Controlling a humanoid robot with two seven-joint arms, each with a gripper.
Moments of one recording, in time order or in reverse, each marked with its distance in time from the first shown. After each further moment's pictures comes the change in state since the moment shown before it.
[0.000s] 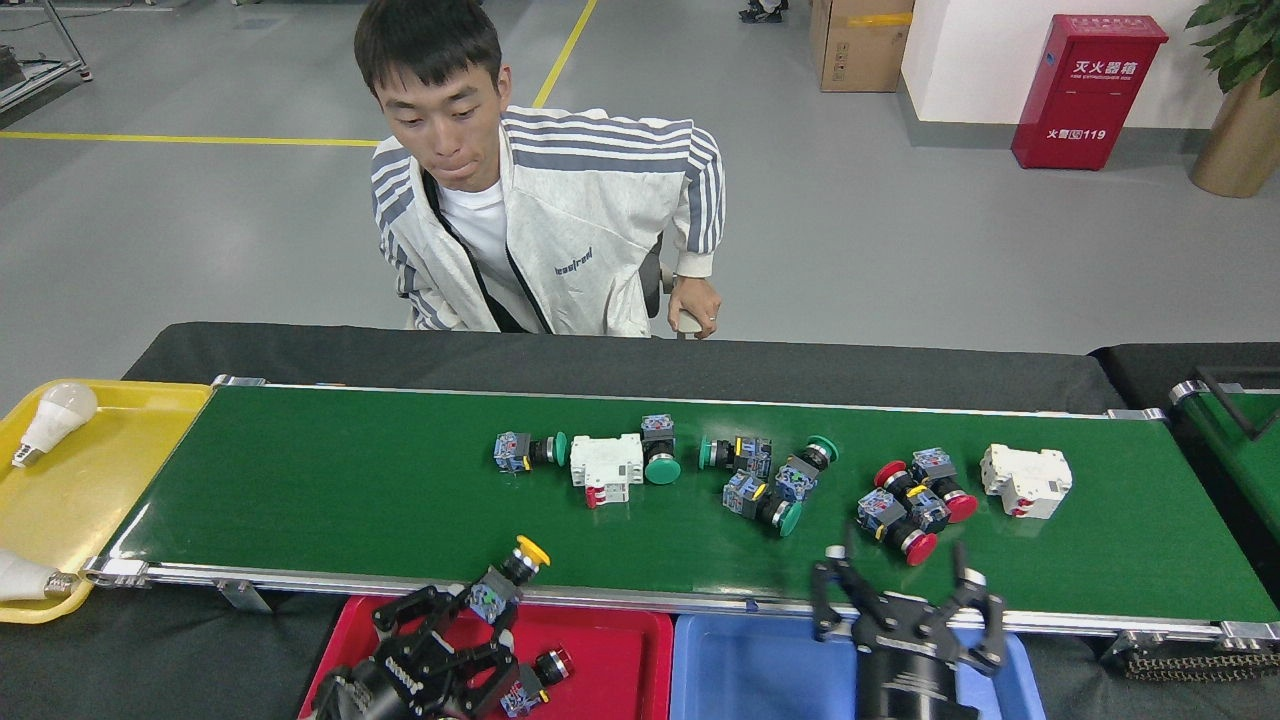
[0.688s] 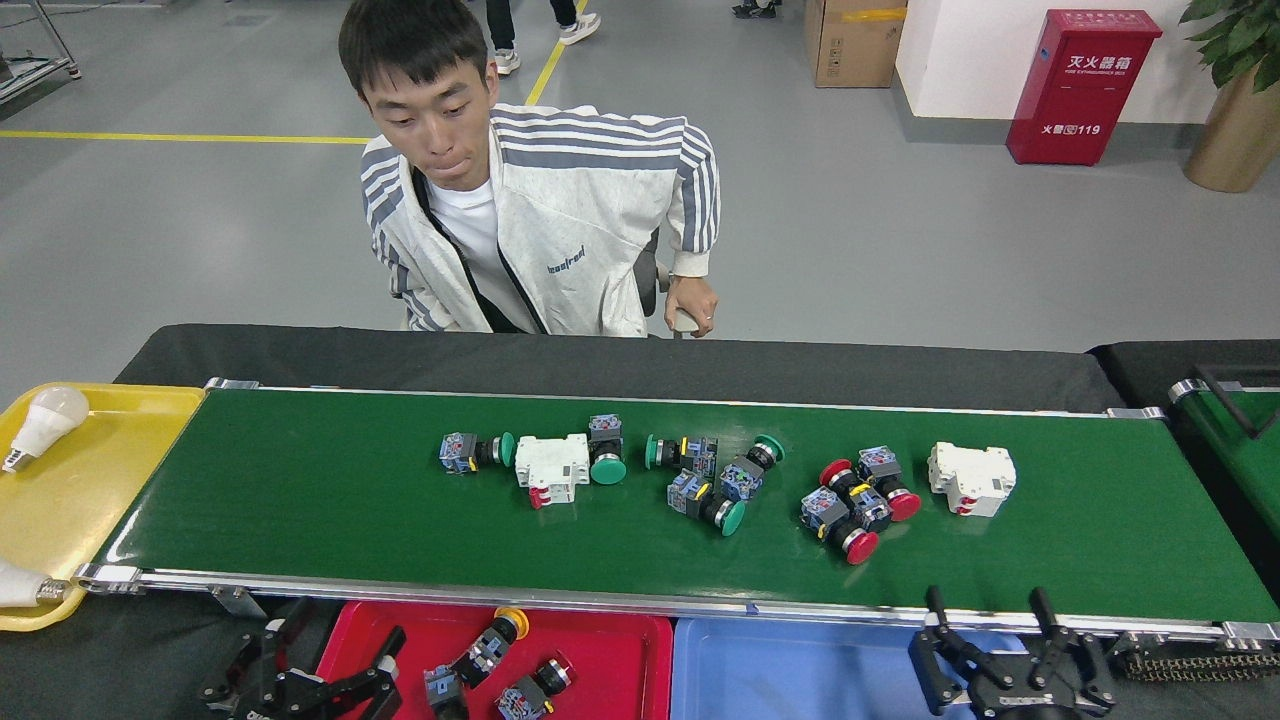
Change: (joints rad) left arm 0.088 -0.109 0.336 -0.091 0.001 0.114 -0.010; right arm 0.010 0.054 -0.174 0.039 -0.047 -0.550 0.105
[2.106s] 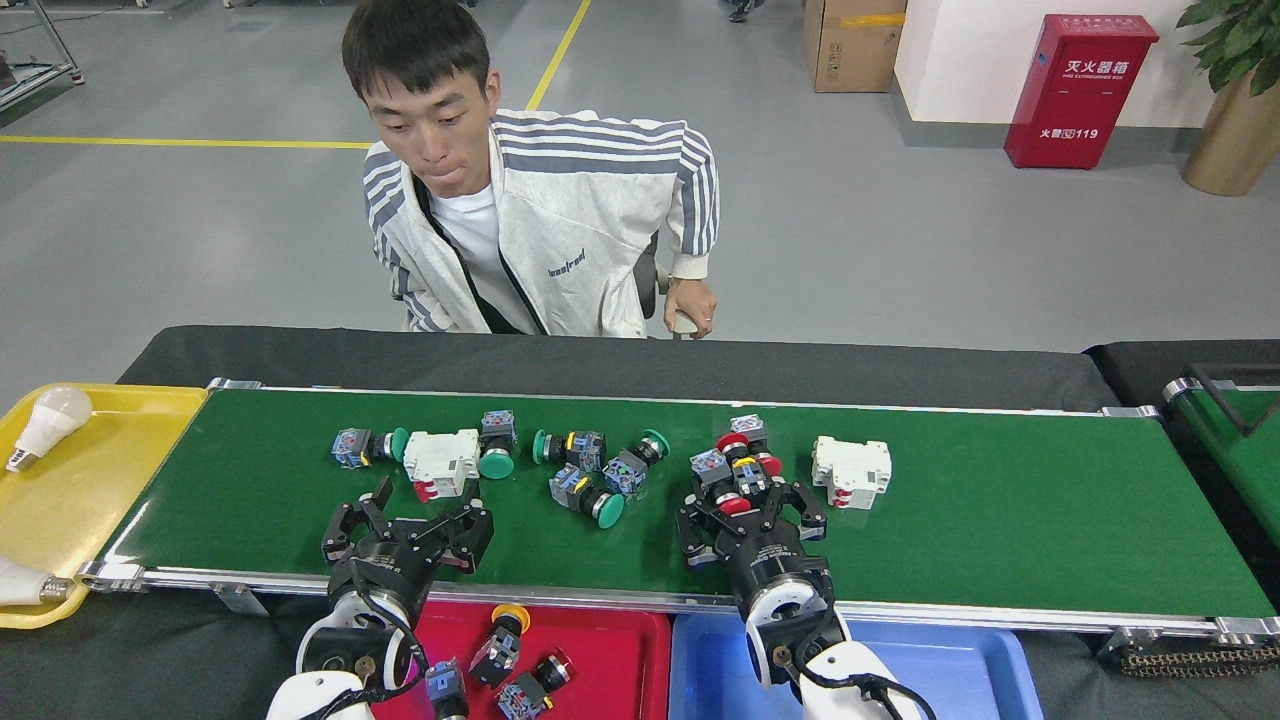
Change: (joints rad) left arm -0.495 -0.134 -0.199 0.433 -0.199 0.419 -0.177; right arm -0.371 0.253 0.297 0.296 0.103 -0.106 0.134
